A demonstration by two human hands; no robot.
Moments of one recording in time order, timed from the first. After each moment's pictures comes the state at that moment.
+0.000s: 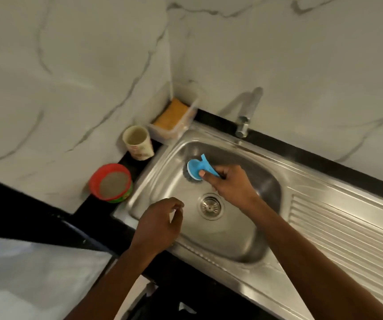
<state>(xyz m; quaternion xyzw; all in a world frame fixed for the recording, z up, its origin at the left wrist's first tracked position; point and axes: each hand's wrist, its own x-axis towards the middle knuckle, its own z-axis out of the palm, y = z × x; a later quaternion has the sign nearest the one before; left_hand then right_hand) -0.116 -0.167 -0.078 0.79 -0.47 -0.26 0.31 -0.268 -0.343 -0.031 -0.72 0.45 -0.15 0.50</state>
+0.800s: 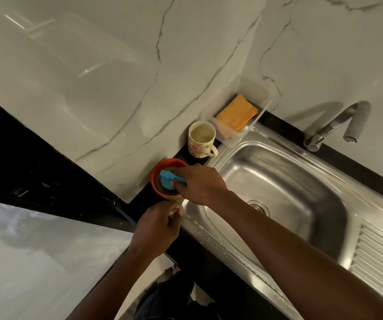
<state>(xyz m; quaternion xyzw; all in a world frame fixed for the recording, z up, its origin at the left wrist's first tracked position) 0.014 -0.093 -0.088 0.83 -0.40 -0.26 0.30 -0.037 -0.273 -0.061 -0.94 0.24 0.07 0.22</state>
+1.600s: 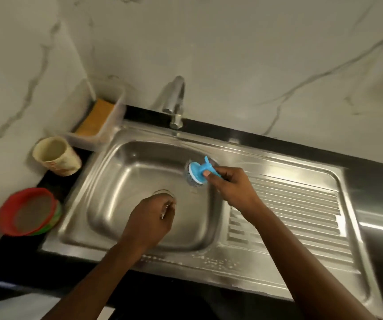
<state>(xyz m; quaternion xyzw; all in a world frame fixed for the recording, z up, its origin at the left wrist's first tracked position) -0.188 -0.238 -0.082 0.69 -0.60 -0.29 0.29 -0.404 -0.342 -0.021 -0.61 0.56 -0.25 0.50</state>
